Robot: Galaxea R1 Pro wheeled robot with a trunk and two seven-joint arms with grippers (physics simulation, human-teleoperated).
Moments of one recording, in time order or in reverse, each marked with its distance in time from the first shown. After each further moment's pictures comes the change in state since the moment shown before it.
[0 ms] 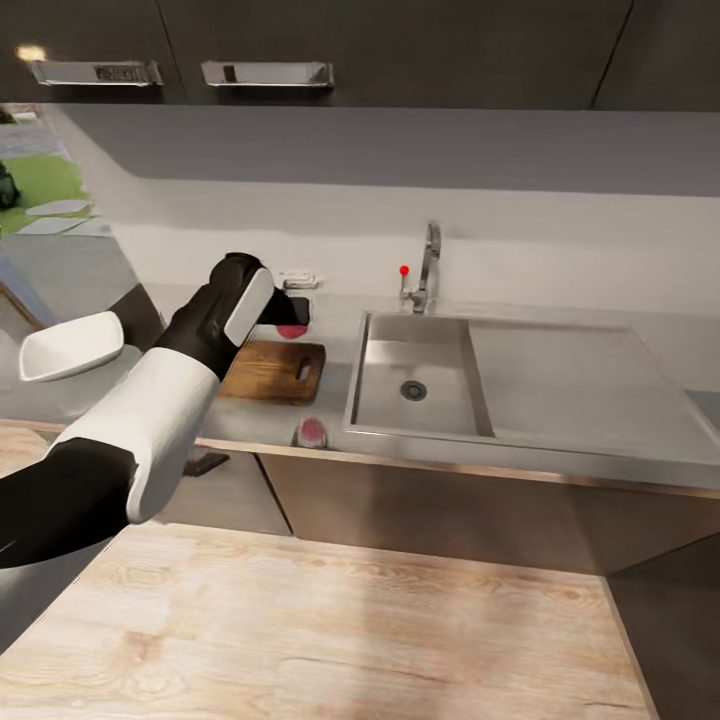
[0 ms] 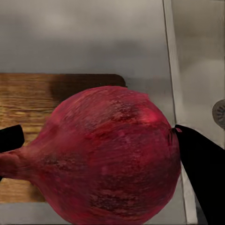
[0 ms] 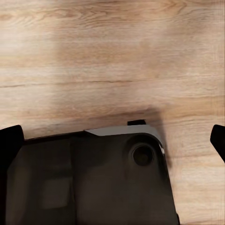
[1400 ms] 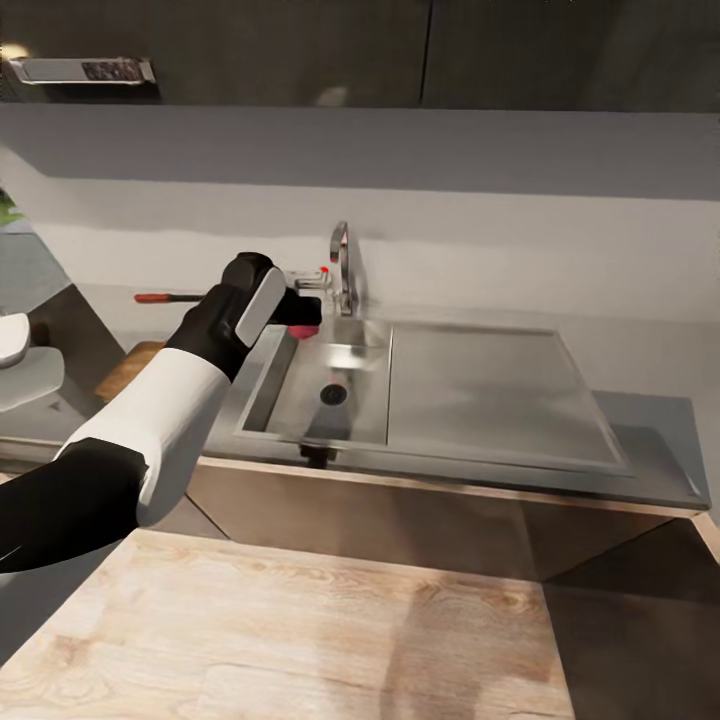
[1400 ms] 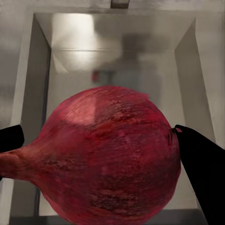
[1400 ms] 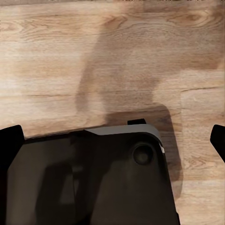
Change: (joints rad) left arm 0.000 -0.035 0.000 -0.003 0.002 -0.001 0.000; right arm 0.000 0.000 0.000 0.000 0.000 -0.002 0.001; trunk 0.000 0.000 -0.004
